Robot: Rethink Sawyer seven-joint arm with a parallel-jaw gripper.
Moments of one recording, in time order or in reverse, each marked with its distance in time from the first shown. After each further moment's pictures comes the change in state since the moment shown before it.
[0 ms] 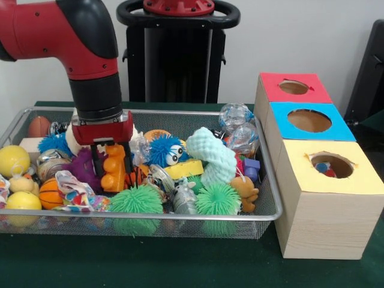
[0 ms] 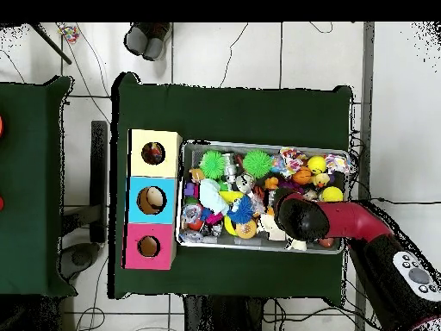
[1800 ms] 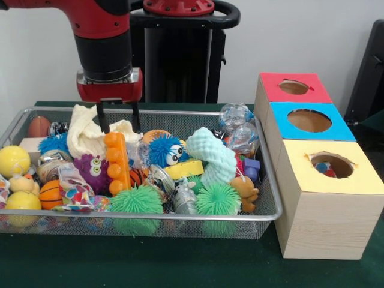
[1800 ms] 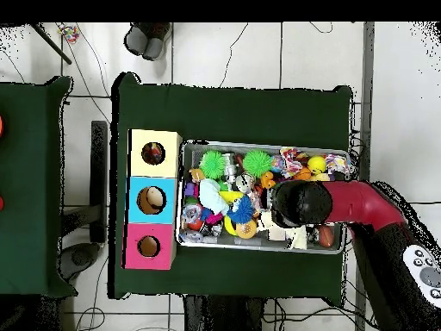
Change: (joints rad) arm 0.091 -0.181 0.023 -0.018 0.120 0.399 0.000
